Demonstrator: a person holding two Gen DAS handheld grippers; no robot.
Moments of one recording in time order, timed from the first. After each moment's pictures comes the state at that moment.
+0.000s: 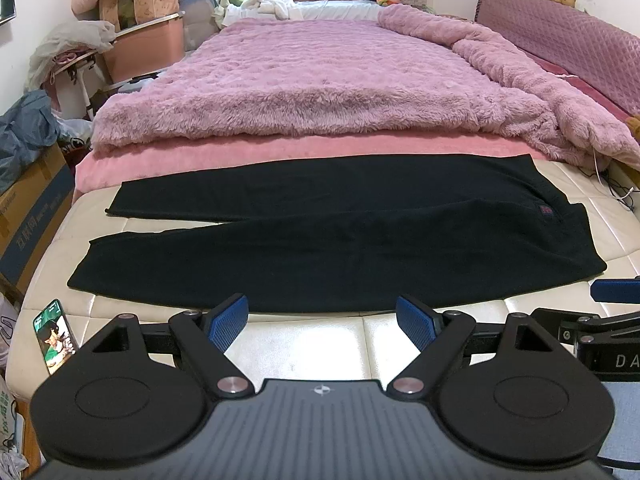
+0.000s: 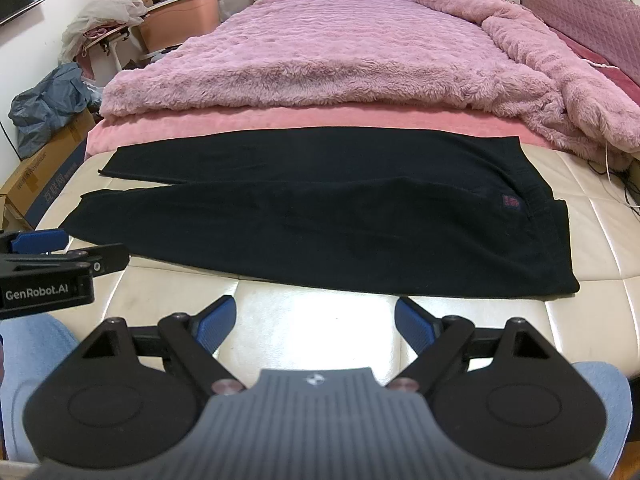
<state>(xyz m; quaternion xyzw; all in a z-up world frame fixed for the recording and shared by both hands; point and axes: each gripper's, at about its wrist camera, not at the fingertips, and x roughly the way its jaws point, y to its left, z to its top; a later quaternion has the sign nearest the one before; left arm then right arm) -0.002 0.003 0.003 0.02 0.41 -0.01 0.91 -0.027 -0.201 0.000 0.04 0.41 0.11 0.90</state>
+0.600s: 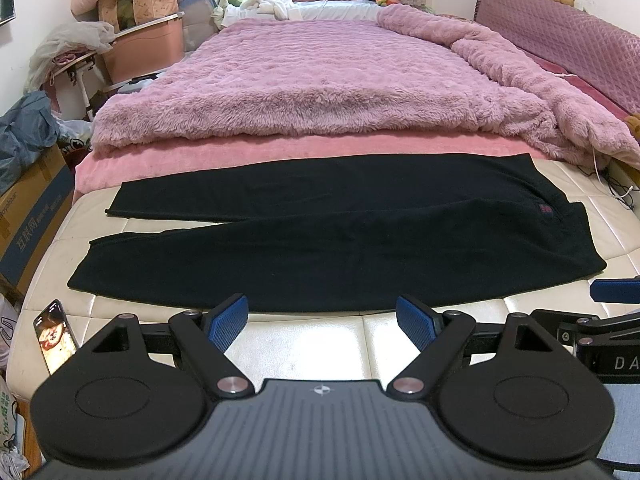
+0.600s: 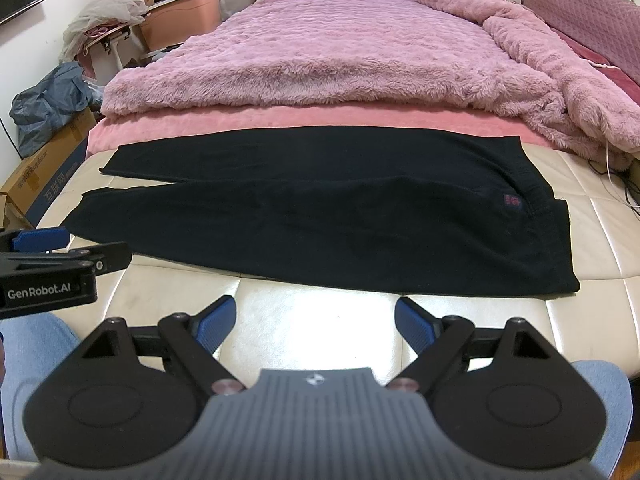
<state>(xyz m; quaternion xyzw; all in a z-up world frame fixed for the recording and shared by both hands) -0.003 0.003 0.002 0.03 0.41 -0.01 0.91 -0.027 -0.200 0.000 0.04 0.41 0.11 0.90</state>
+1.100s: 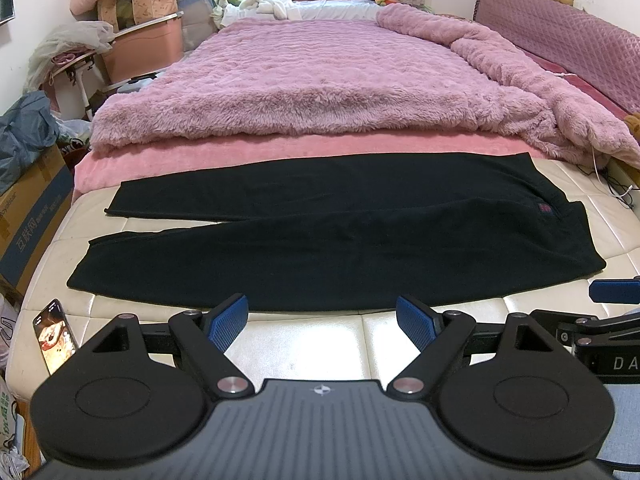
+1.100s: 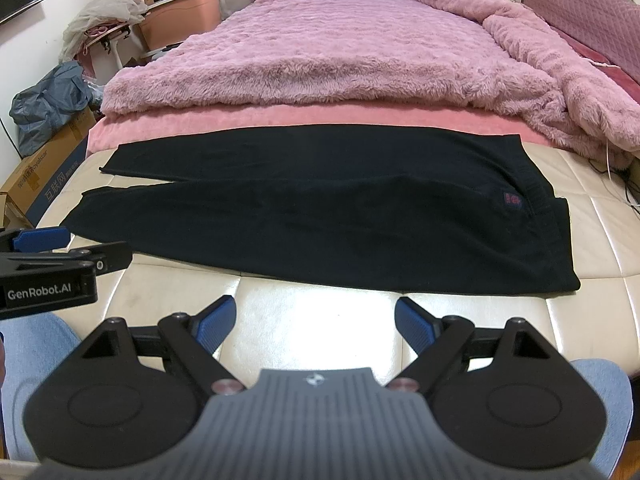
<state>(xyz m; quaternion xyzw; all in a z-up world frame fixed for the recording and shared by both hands) -0.004 0.002 0.002 0.02 0.41 -0.01 0.91 -0.029 -0.199 0.000 0.04 0.41 0.11 0.90</state>
